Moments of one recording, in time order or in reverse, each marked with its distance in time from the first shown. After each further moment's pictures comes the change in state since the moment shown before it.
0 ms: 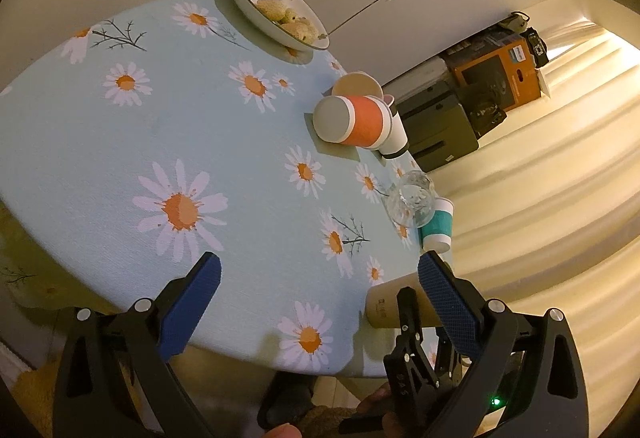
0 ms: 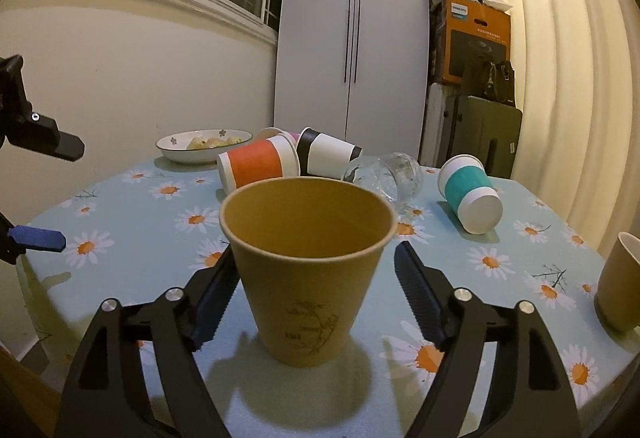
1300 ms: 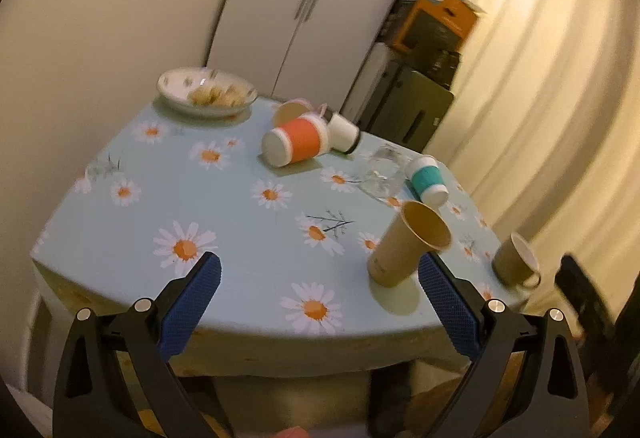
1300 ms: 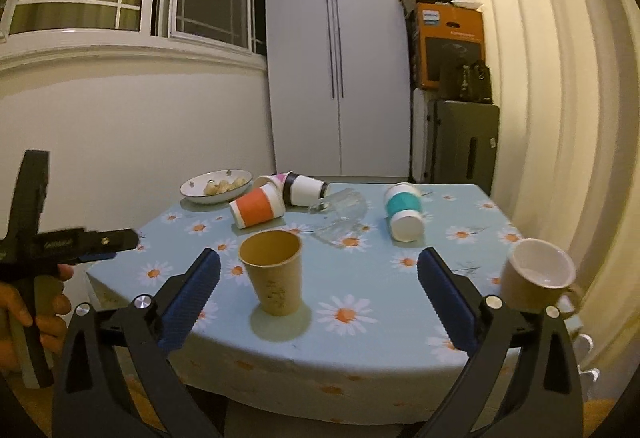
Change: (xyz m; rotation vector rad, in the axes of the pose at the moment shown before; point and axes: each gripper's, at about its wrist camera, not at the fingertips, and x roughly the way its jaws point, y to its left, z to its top) left arm -0.056 -0.073 -0.066 0.553 -0.156 0.124; right arm -0.168 -0.069 0.047 0.102 -0.009 0.024
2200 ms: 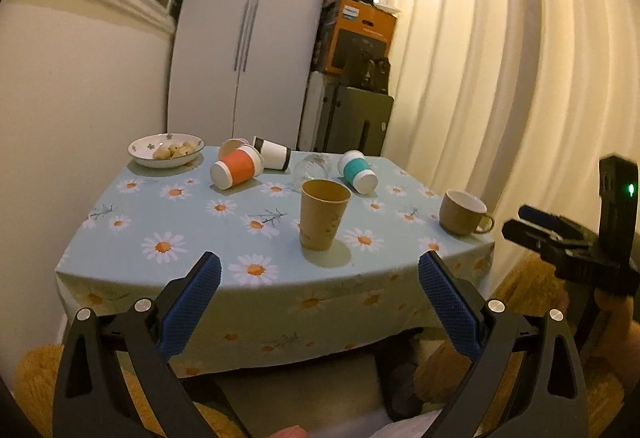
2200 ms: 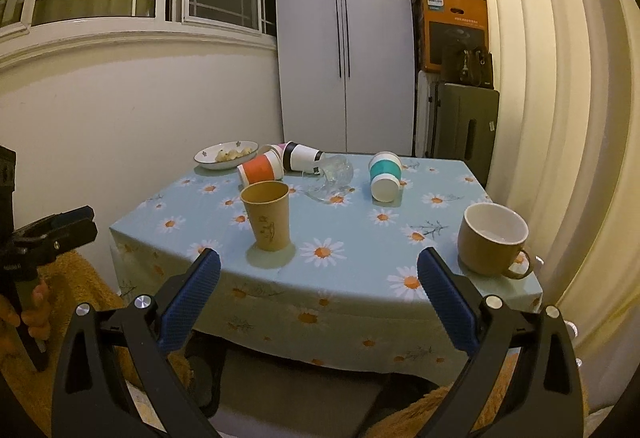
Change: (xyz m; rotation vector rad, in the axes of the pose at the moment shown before) left arm -0.085 -0.079 -0.072 0.261 -0.133 -0.070; right arm -0.067 -0.025 -0.024 -0.010 0.092 0.048
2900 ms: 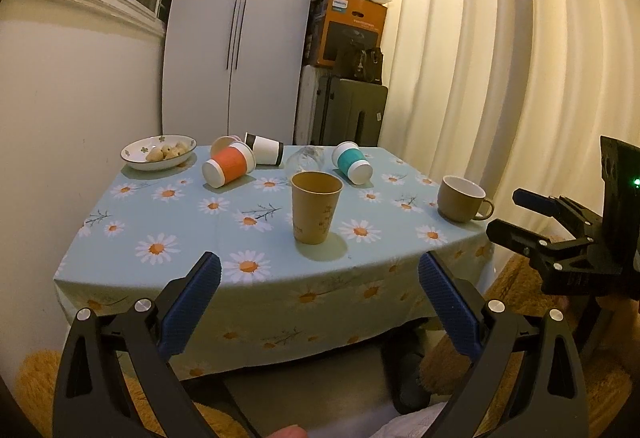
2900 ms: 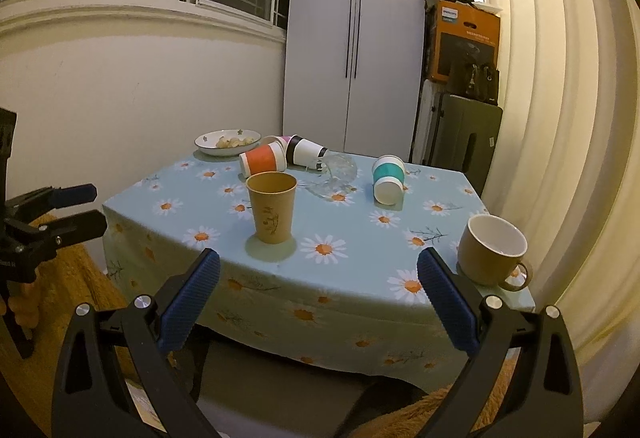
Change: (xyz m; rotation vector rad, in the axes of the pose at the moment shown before) left arm 0.005 -0.009 -0.004 0.031 0.016 0.004; right arm 0.008 0.023 -0.006 -0.117 0.004 -0.039
